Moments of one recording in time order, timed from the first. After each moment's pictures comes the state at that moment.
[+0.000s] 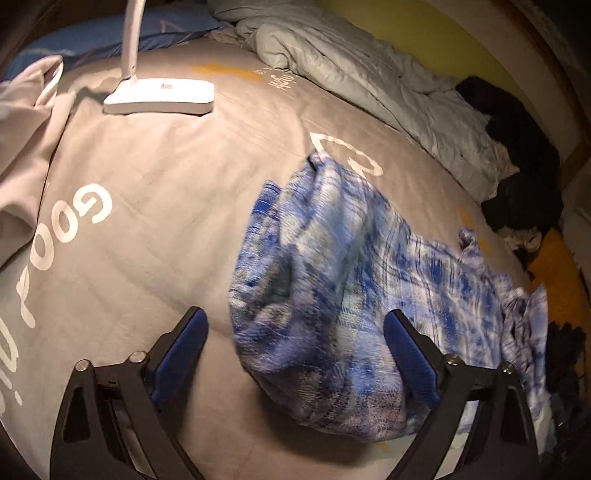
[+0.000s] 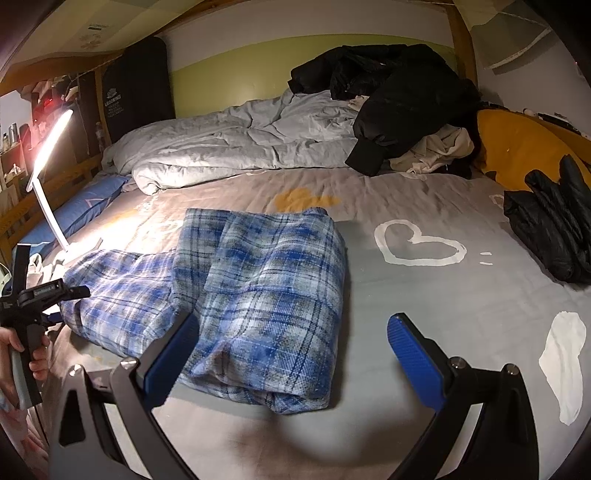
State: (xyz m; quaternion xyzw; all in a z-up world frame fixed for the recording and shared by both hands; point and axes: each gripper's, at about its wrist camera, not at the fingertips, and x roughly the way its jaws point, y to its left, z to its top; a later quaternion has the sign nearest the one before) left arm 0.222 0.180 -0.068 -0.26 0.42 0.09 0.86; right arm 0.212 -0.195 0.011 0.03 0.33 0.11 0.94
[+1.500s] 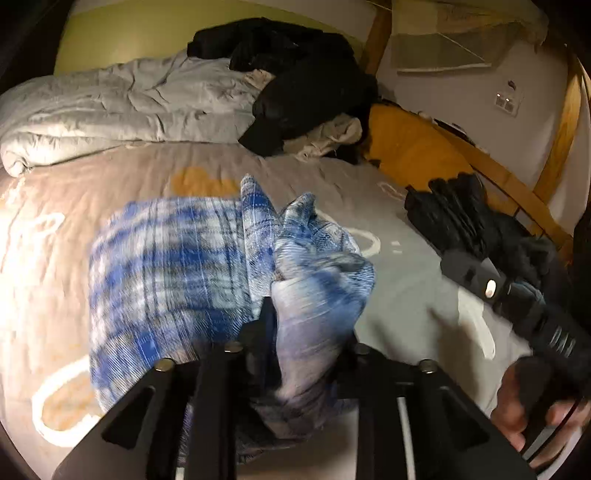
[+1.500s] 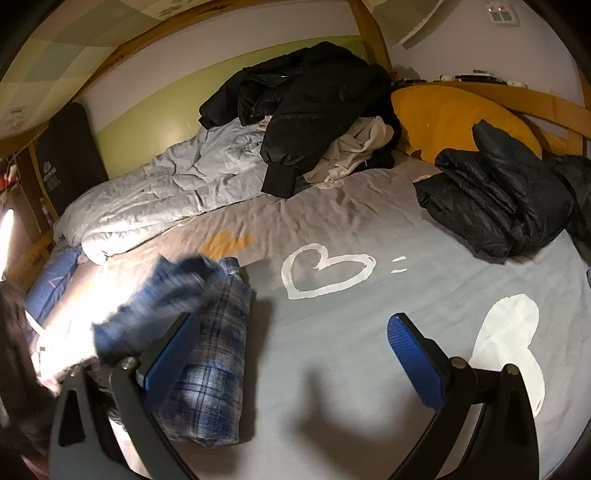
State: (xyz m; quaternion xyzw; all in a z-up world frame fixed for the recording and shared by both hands) left arm 0.249 -0.110 0.020 -0.07 0.37 -0.22 0.90; right arm 0.226 -0.291 0.047 0.14 0.31 0.00 0.94
